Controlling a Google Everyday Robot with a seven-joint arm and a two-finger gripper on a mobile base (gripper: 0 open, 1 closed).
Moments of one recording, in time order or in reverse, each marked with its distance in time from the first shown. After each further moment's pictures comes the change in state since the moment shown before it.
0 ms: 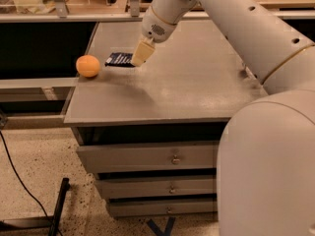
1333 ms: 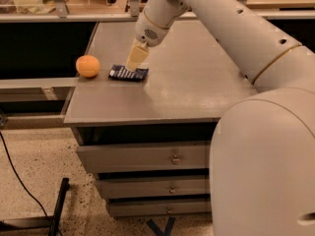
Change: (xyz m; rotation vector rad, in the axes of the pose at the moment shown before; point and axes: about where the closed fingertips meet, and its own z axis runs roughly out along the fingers) arm -0.008 0.005 0.020 -0.029 0.007 -0.009
